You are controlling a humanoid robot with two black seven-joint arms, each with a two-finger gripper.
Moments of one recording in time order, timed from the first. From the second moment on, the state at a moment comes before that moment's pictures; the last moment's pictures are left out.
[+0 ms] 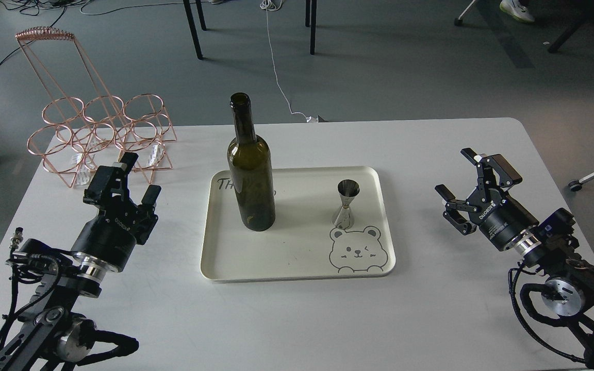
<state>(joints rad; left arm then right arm) 0.12 0.23 -1.34 -1.49 0.99 -0.11 -0.34 0.33 -0.44 0.84 0.90 -0.51 0.49 0.49</state>
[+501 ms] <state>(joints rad) 0.13 0.21 -1.34 -1.51 0.96 -0.13 -0.35 0.31 -0.58 0.83 1.10 -0.88 0.39 0.49</state>
